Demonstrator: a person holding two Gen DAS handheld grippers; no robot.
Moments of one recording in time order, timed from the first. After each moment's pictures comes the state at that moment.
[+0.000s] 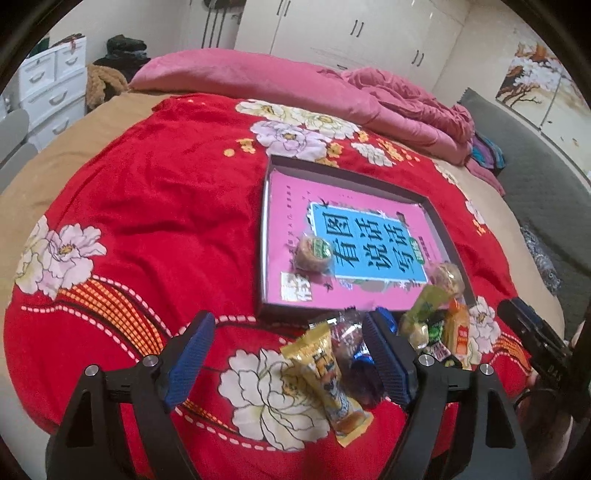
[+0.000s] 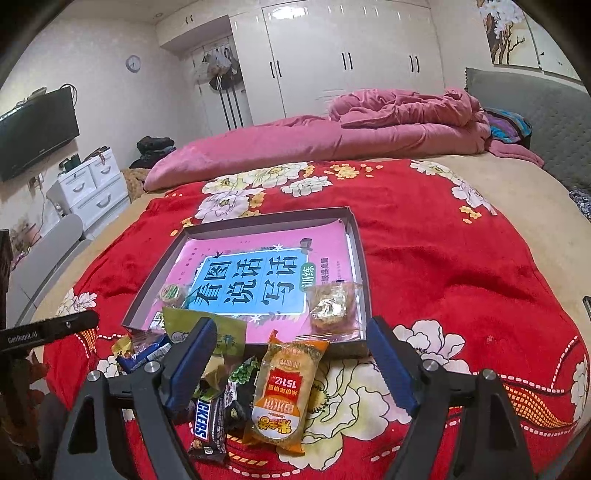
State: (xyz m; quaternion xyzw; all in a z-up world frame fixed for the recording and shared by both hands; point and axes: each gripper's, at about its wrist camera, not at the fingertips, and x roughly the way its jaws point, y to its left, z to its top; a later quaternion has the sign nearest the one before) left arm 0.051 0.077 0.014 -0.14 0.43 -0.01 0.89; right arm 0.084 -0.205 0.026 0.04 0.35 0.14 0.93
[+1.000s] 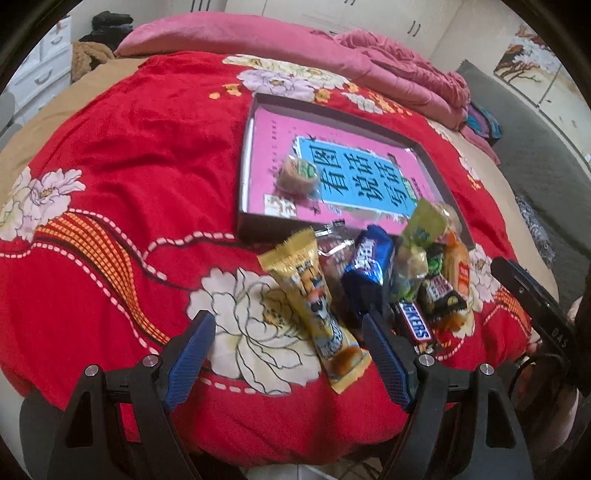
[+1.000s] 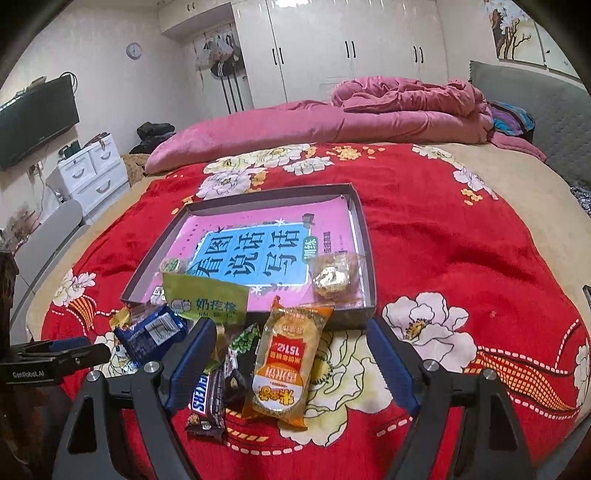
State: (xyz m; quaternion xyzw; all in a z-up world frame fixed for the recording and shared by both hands) left arm 0.027 0.054 -0.022 -0.14 0.49 -0.03 0.86; right arm 0.070 -0.203 0.009 0.02 0.38 0.14 0.91
